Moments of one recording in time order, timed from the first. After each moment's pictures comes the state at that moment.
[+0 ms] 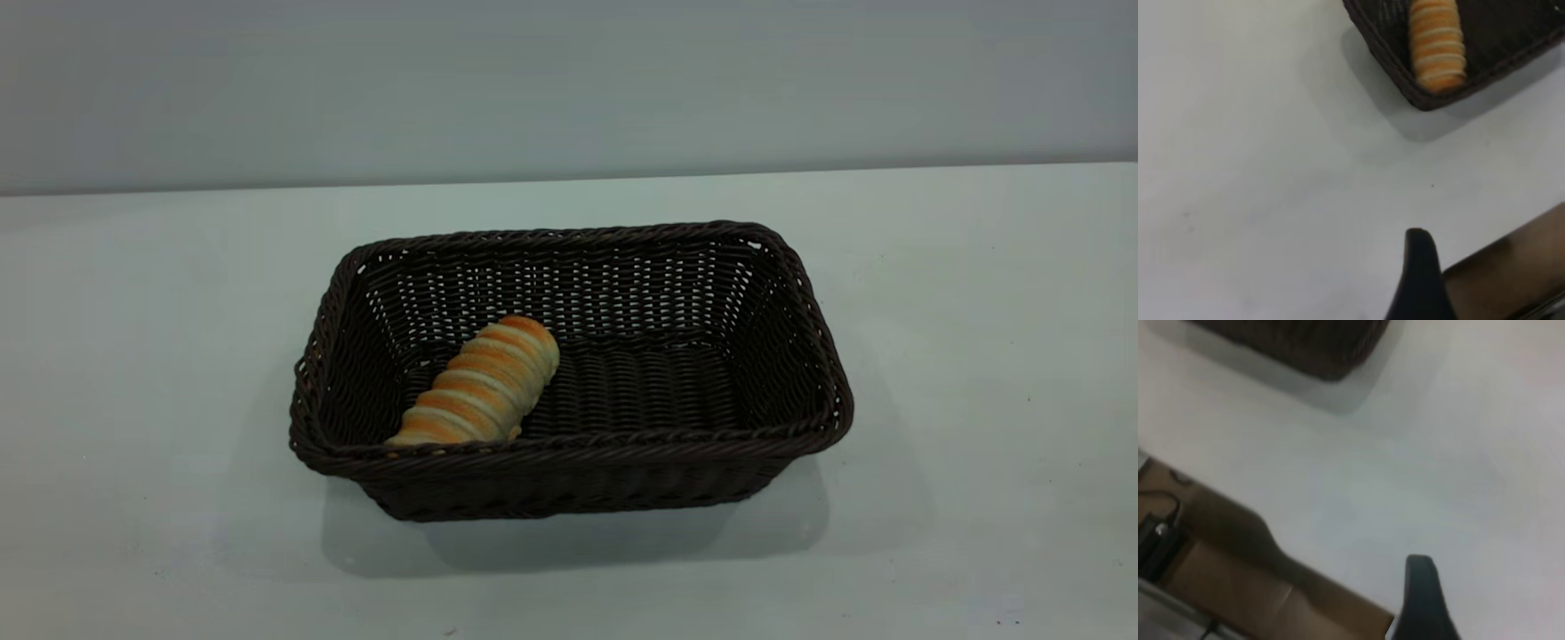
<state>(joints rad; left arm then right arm) -0.16 0.40 -0.67 -0.18 1.05 0.32 0.44 0.27 -0.57 0.00 1.16 -0.10</state>
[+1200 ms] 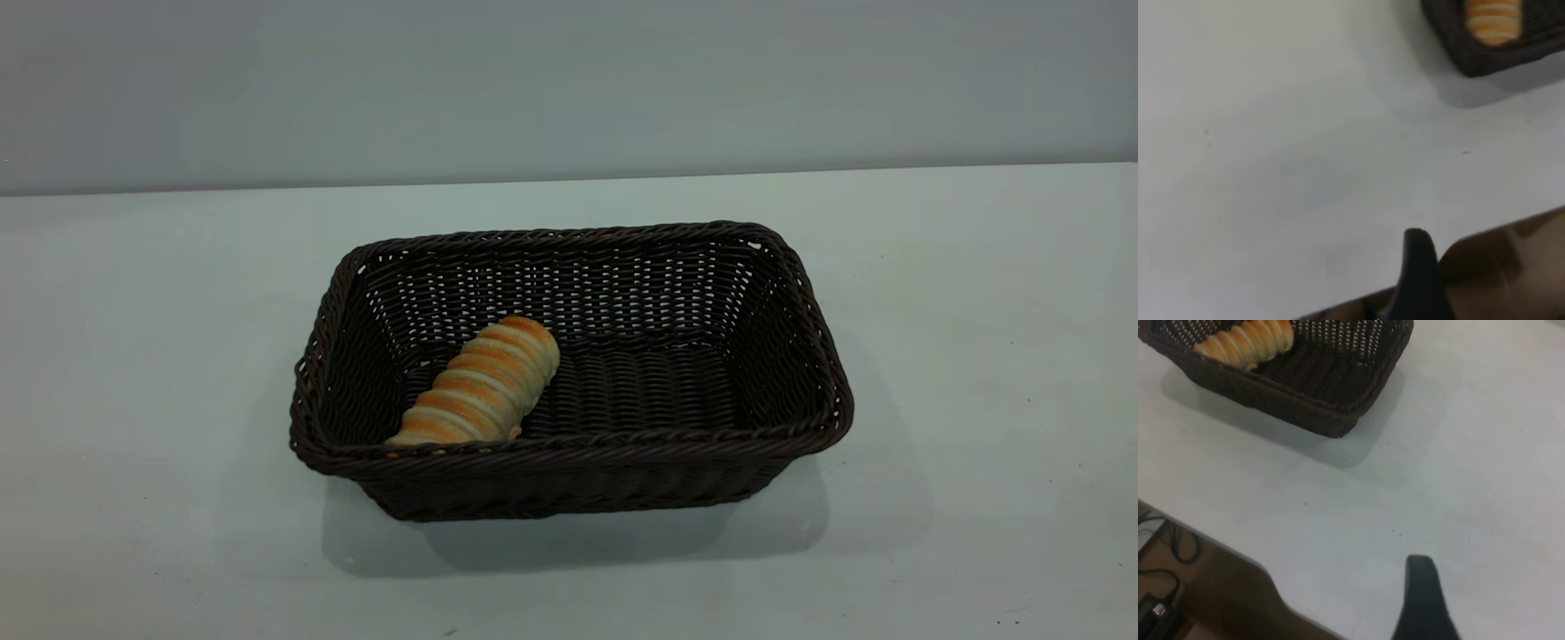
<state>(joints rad) -0.16 0.12 -0.51 -0.05 1.14 0.10 0.44 -0.02 -0.47 0.01 1.13 -0.08</state>
